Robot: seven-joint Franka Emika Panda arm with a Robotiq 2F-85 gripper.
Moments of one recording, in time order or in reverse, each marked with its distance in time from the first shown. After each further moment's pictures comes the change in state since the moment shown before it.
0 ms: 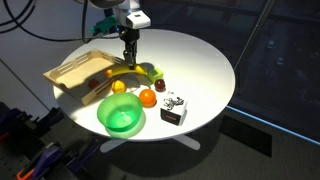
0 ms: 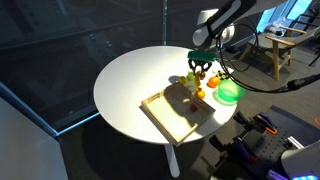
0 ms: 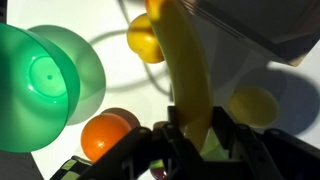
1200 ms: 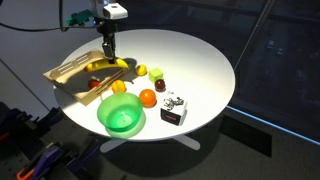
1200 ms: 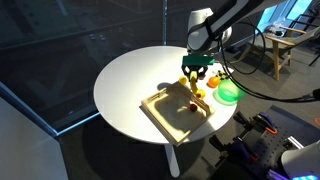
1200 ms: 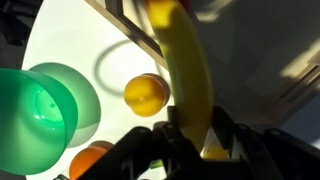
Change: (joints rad) arm 0.066 -0.099 0.074 -0.094 -0.052 -0.052 -0.001
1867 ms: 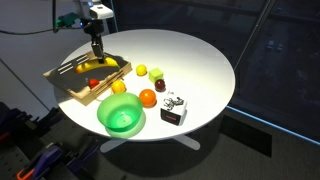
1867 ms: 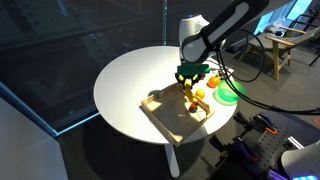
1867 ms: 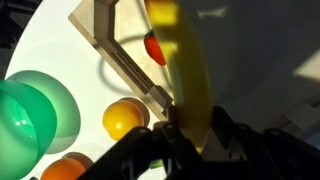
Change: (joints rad) arm 0.089 -0.009 0.024 -0.046 -0.053 0.036 0.000
